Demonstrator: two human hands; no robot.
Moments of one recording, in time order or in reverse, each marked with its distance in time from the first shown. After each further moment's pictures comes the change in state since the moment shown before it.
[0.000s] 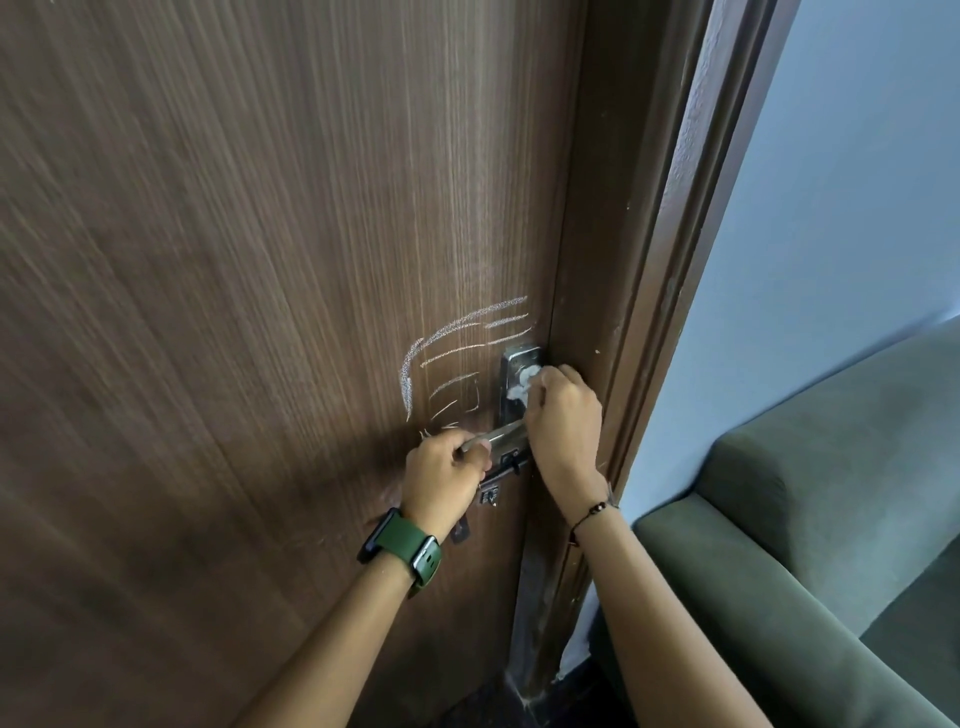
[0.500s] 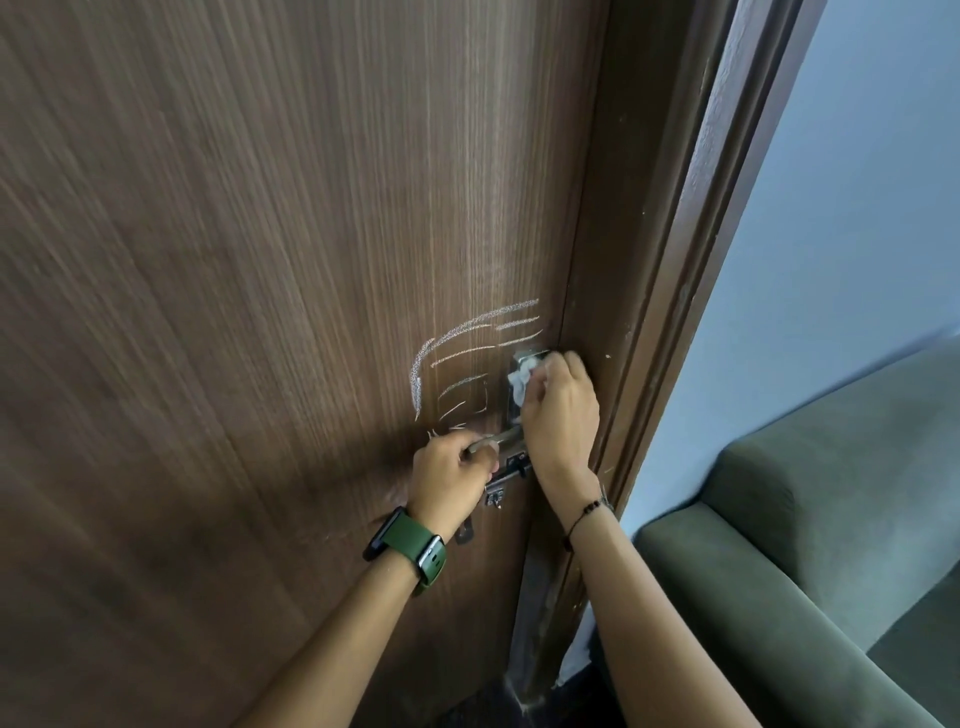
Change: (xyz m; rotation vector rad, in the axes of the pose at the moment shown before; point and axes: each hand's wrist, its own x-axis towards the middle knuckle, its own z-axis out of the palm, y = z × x) left_hand 0.000 0.003 -0.002 0.001 -0.006 0.000; right_hand 0.004 -0.008 0.012 0.038 0.044 0.024
